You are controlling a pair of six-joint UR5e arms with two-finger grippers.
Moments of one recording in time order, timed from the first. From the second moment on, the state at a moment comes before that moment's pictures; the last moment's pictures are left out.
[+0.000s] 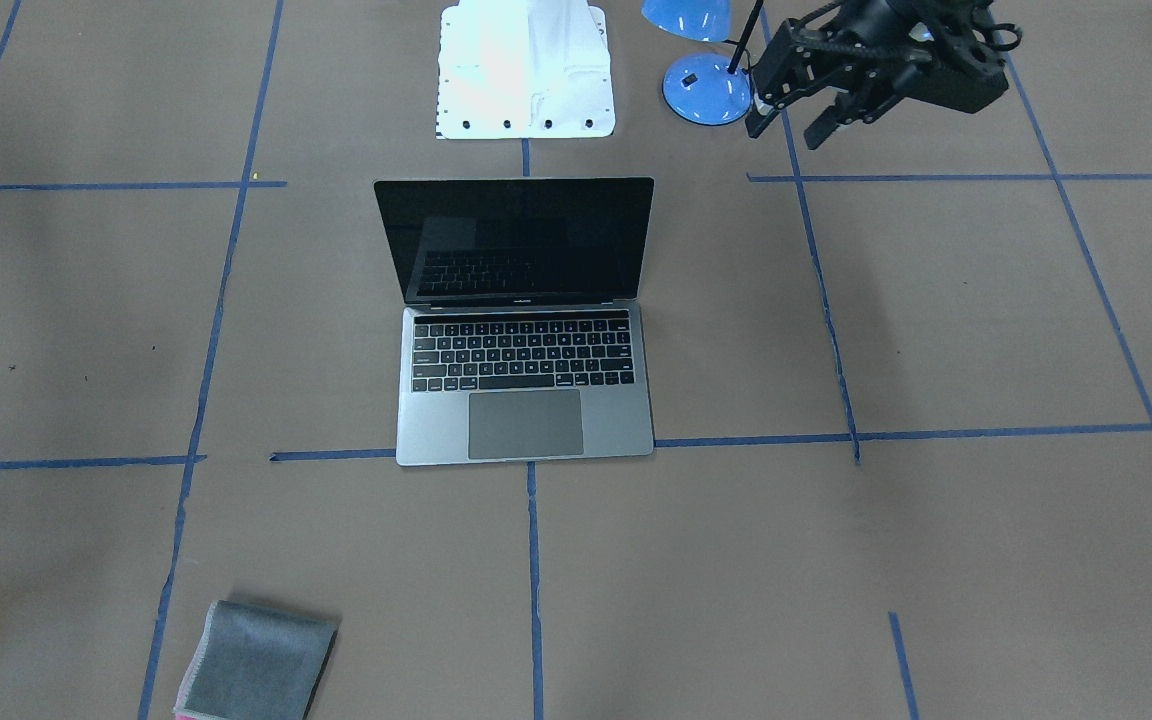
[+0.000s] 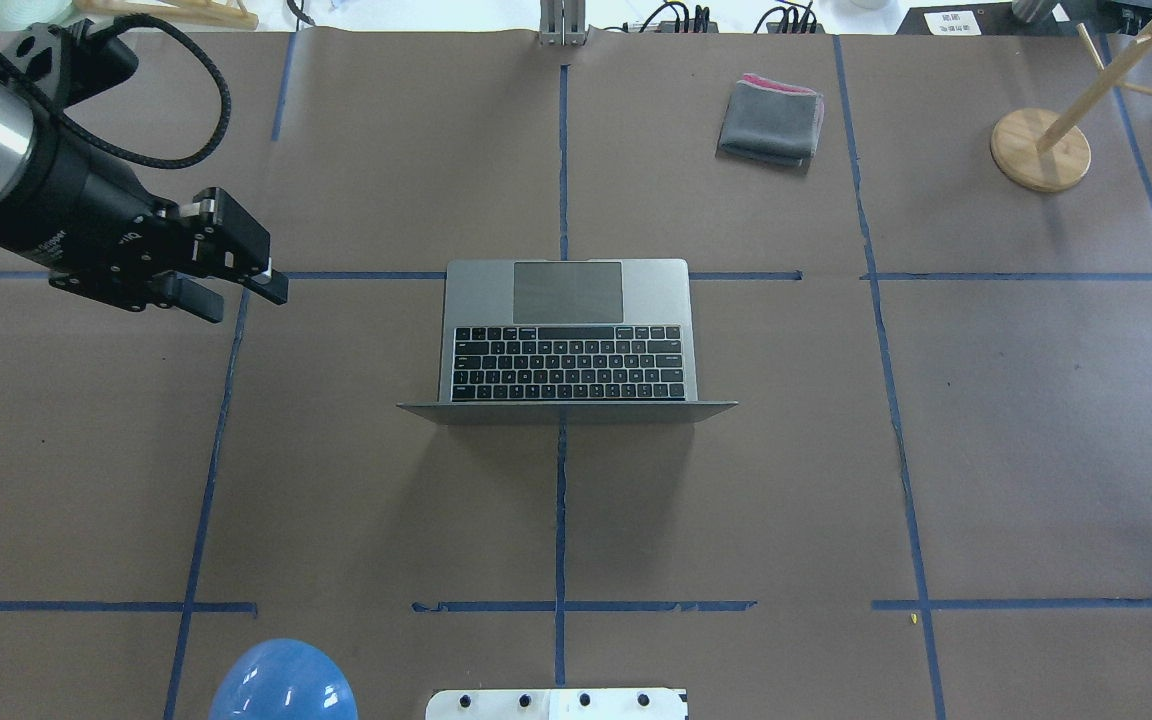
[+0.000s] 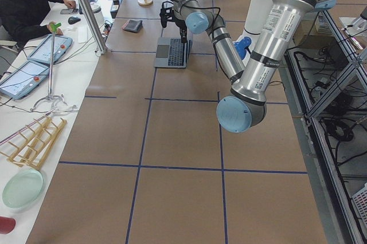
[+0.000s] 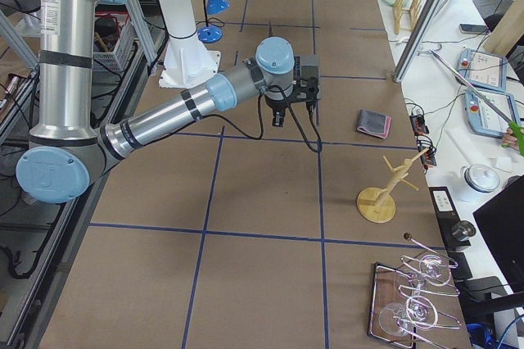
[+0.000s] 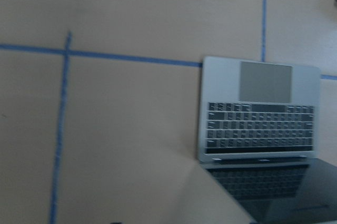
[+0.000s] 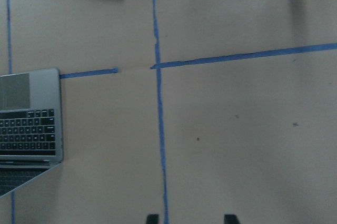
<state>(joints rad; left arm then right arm) -0.91 -1.98 -2.21 -1.51 -2.36 -1.23 1.33 -1.67 2.16 -1.47 2.57 0.67</state>
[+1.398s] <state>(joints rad) -0.45 -2.11 -2.14 -1.51 -2.00 -1.42 0.27 -1.55 2.18 -0.92 1.59 1.41</state>
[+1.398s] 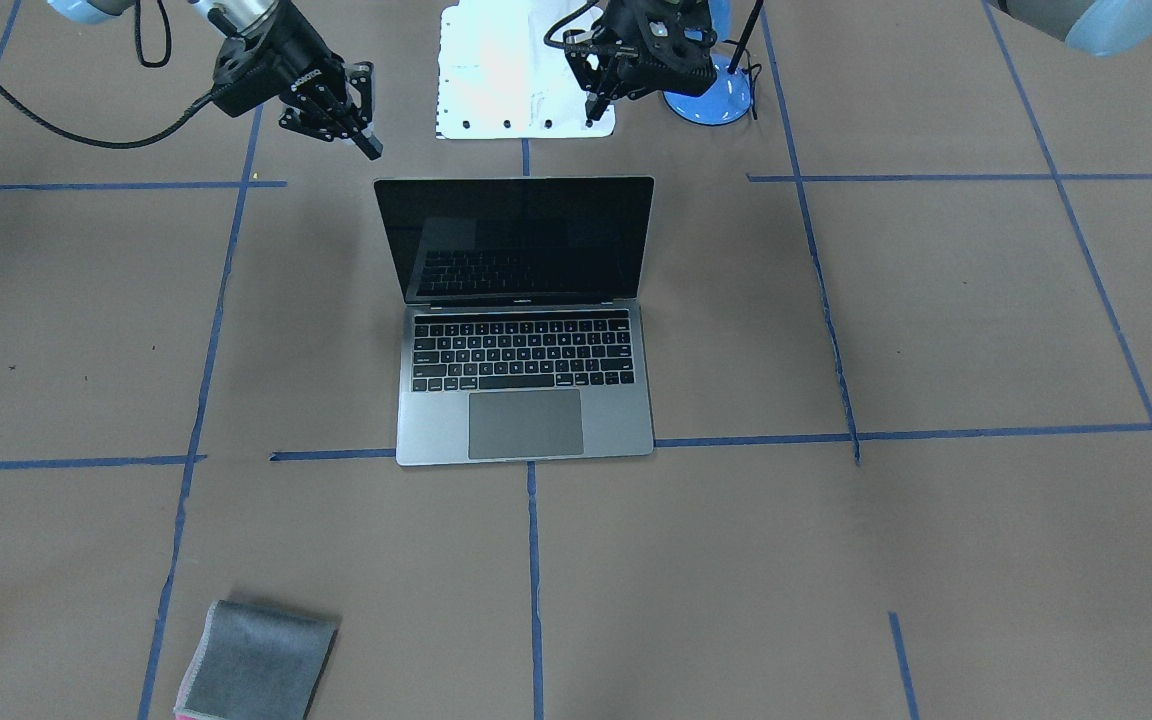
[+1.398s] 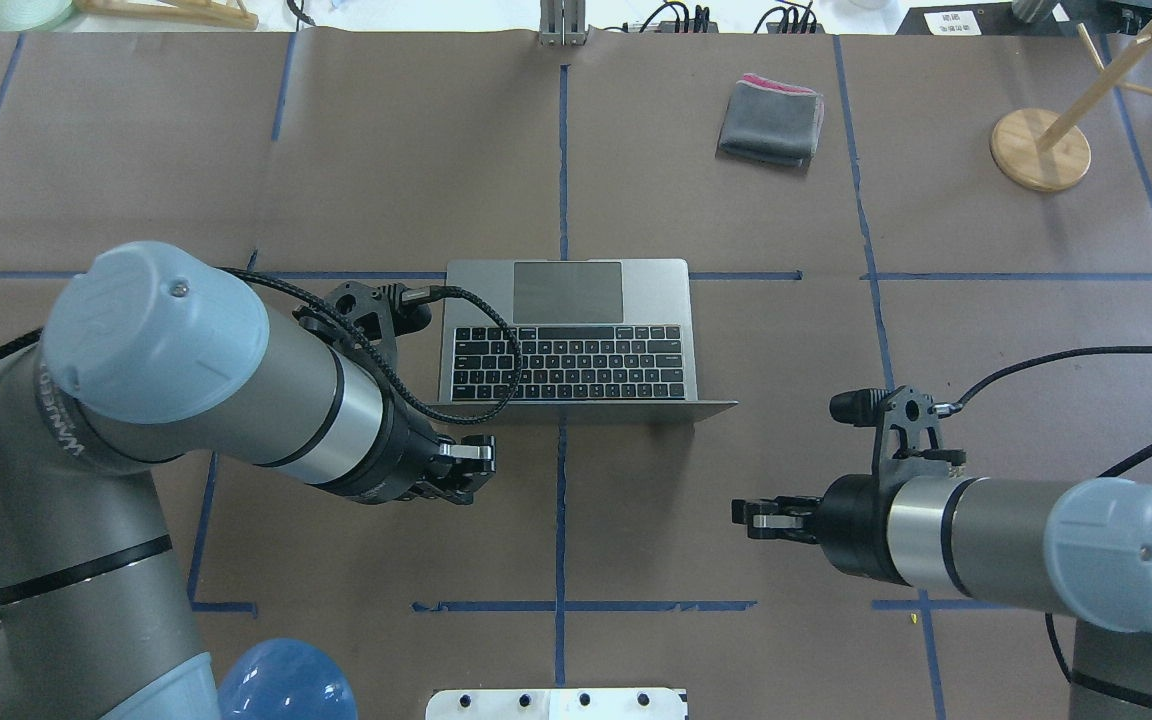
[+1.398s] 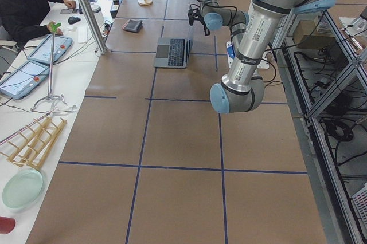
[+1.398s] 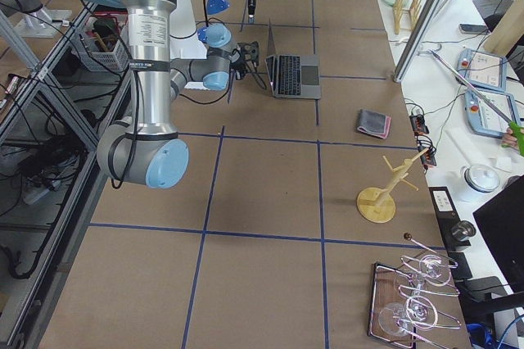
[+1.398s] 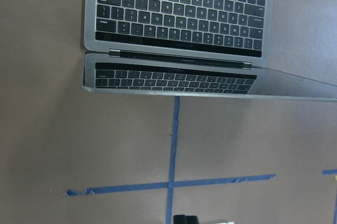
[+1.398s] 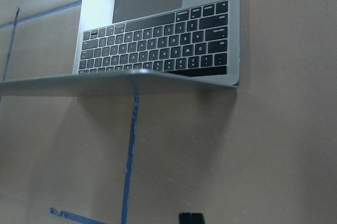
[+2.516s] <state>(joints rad) -0.49 -2.17 -2.02 -1.52 -1.89 -1.36 0.33 -1.34 2.00 -0.92 1.46 1.41</state>
